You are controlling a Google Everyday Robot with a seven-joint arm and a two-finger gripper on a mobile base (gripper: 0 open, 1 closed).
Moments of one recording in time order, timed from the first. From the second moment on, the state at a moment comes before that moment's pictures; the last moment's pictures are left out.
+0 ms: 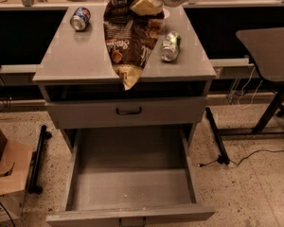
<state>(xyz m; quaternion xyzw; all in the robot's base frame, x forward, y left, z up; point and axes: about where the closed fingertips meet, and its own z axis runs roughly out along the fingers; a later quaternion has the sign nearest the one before) 0.637 0.000 1.043 -0.60 0.65 0.03 0.46</state>
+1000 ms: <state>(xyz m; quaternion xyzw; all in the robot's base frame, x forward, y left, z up) 0.694 0.032 1.072 -0.60 0.61 0.00 0.51</state>
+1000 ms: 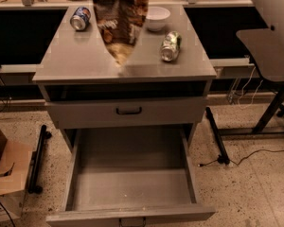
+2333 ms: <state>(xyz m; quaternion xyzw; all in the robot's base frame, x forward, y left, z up) 0.799 0.100 1.059 -0.59 0.60 0.07 0.54</state>
